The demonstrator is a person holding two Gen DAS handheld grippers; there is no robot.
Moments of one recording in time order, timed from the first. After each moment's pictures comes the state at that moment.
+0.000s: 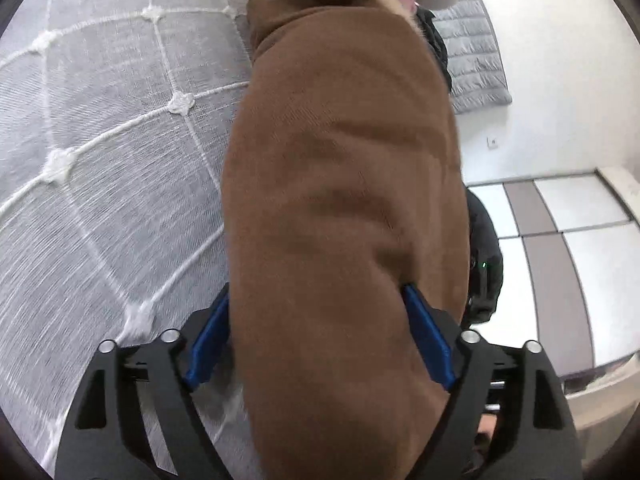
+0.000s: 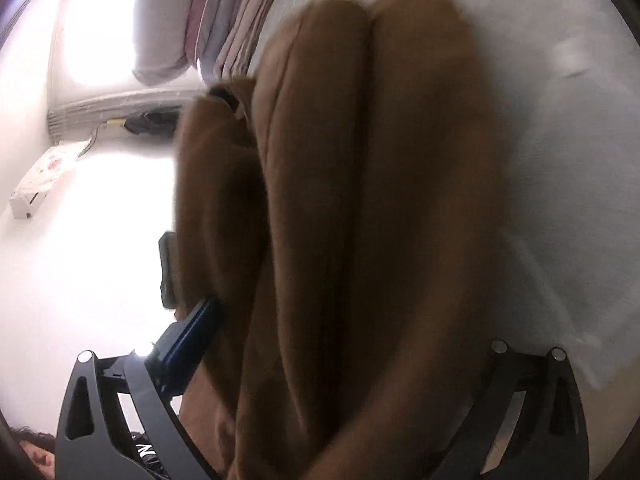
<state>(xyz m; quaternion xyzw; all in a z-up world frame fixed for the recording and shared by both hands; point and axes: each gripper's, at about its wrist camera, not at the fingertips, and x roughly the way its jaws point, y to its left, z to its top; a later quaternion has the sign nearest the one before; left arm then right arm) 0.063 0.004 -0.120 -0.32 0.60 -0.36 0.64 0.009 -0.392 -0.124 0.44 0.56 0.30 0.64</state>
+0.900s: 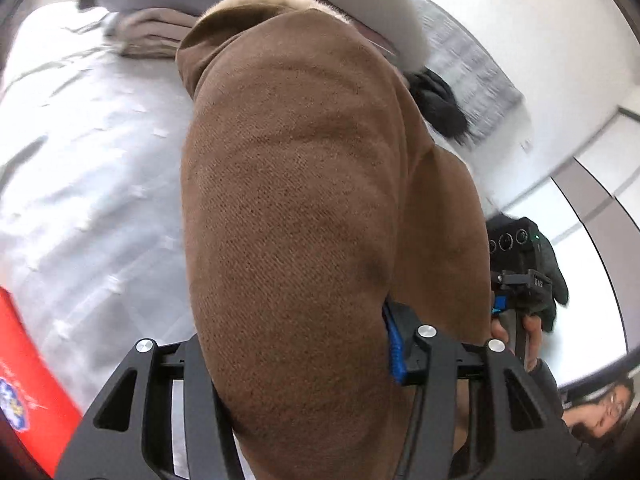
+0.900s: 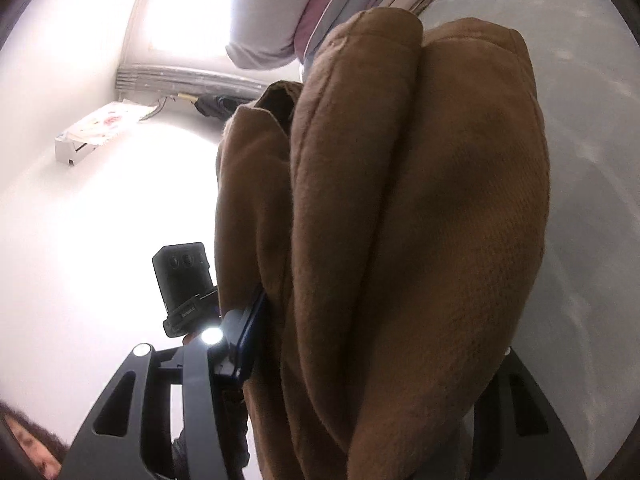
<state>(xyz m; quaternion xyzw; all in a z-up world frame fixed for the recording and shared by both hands) 0.126 0.119 0.034 -0.16 0.47 -0.28 0.82 0.085 -0.301 -0.054 0.40 0.46 0.40 0.68</state>
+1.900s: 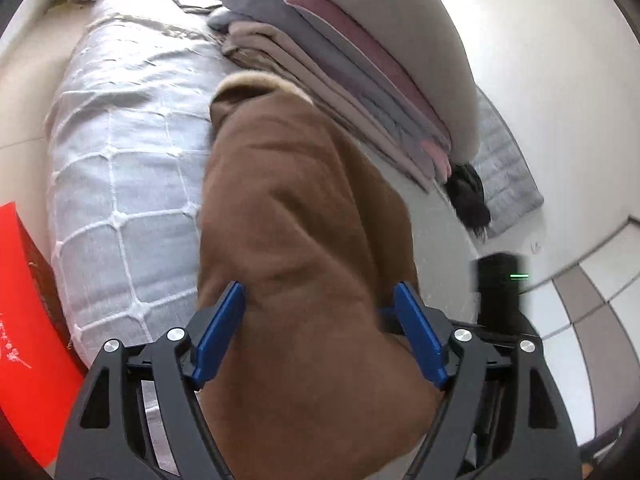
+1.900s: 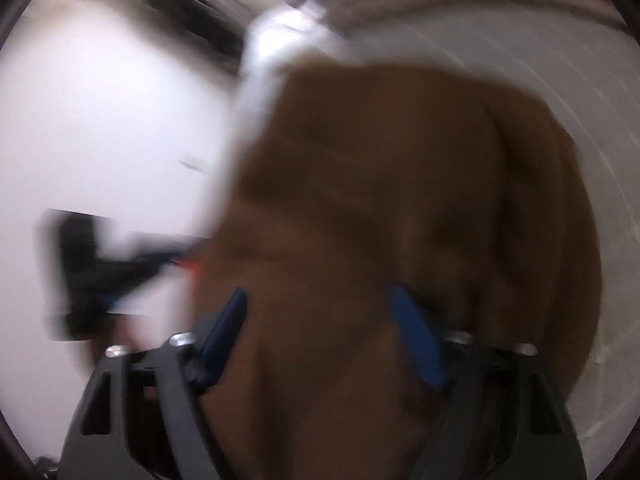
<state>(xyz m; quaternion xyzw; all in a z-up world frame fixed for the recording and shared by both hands) 0.106 0.240 -0.004 -0.29 0.42 -0.21 0.84 0.109 -0.239 -0.084 0.17 0.59 0.27 0.75</state>
